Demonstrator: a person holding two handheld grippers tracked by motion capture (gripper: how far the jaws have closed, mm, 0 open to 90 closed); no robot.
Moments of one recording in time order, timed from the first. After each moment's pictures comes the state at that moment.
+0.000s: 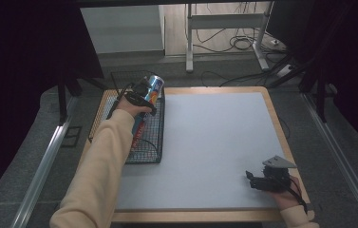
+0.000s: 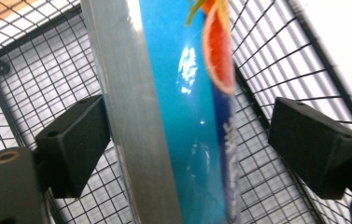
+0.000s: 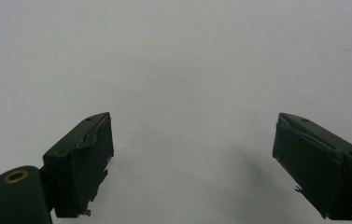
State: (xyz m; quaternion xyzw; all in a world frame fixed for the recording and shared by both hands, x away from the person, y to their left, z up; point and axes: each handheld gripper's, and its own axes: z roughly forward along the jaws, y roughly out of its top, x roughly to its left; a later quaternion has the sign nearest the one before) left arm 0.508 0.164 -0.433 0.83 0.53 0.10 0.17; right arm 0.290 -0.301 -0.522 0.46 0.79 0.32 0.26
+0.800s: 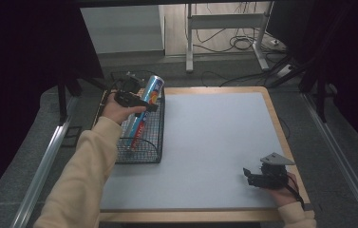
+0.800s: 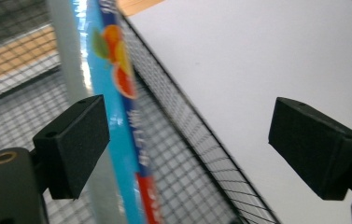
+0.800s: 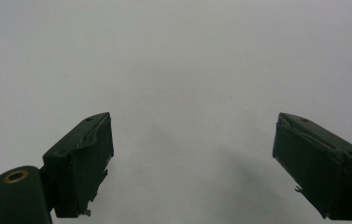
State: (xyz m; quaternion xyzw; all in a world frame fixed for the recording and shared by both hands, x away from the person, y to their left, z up) left arm 0.436 0.172 -0.370 0.82 0.46 0.10 0.33; right arm 0.296 -0.294 -0.518 0.45 0.79 0.33 0.25
